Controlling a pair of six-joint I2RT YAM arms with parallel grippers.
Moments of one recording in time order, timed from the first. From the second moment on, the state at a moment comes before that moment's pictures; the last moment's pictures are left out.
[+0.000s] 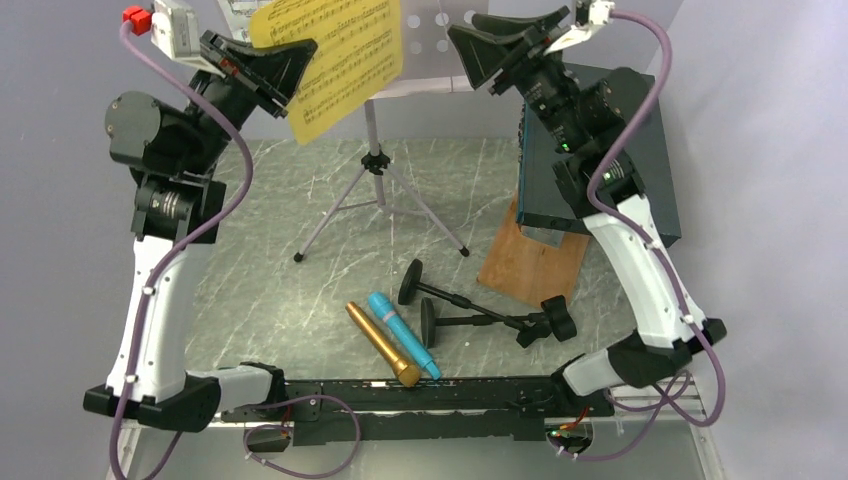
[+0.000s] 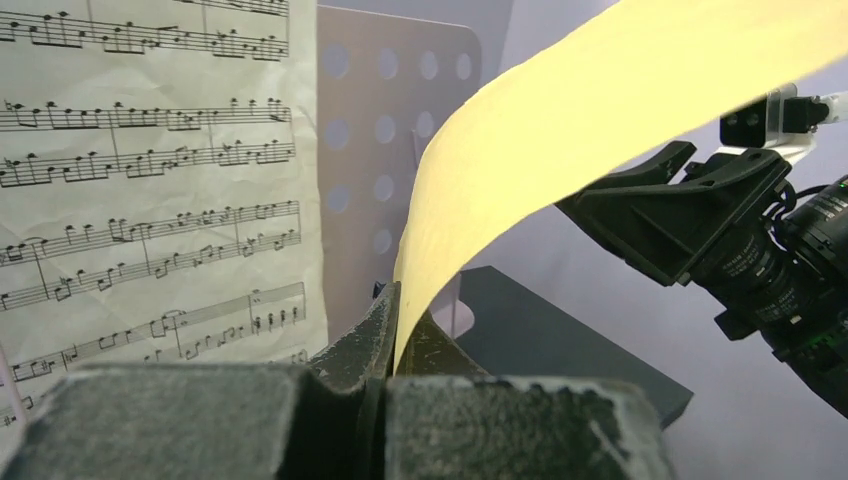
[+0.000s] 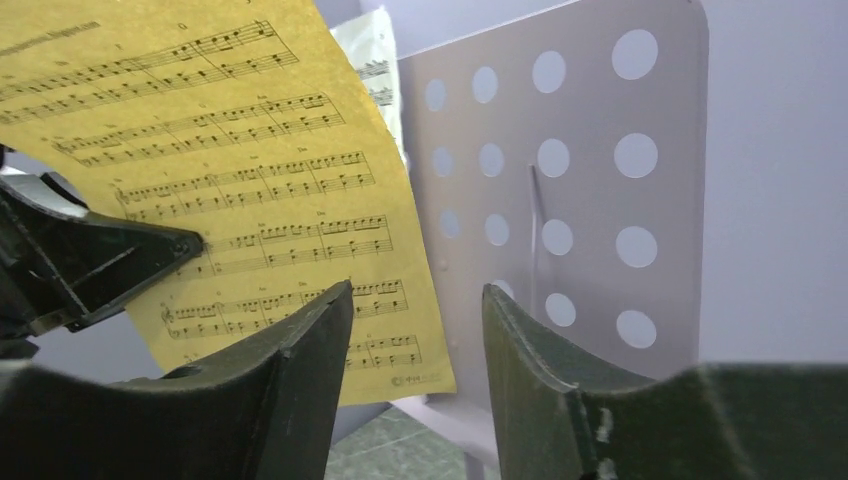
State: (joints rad) left arm -0.23 1.23 1.79 0.01 0.46 -0.44; right arm 0.53 1.43 1.92 0.07 -0.23 0.28
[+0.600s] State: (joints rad) left arm -0.23 1.40 1.93 -0.13 0.33 -0.51; right arm 0.52 1.59 2.08 -0.01 -0.18 0.28
